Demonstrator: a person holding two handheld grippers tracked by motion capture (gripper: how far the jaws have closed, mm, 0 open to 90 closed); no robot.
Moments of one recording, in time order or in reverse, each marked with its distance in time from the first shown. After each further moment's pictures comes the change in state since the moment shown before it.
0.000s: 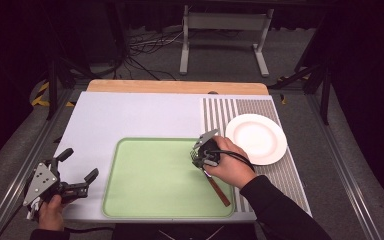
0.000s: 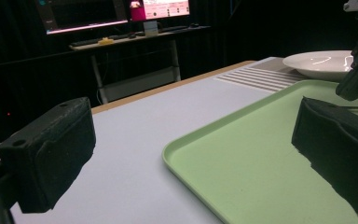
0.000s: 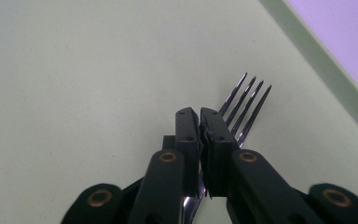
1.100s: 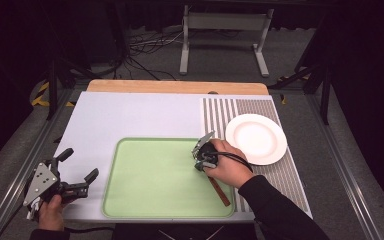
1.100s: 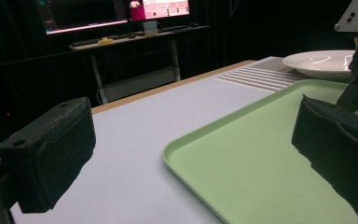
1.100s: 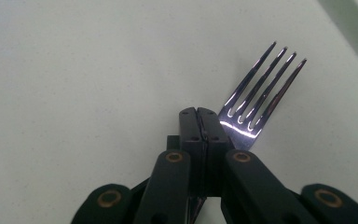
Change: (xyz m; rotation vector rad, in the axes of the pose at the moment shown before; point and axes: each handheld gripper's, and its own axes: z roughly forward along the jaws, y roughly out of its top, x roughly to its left) left arm 0.000 0.000 0.000 0.002 -0.001 0.005; right arm -0.005 -0.006 0.016 0.095 0.003 -0.004
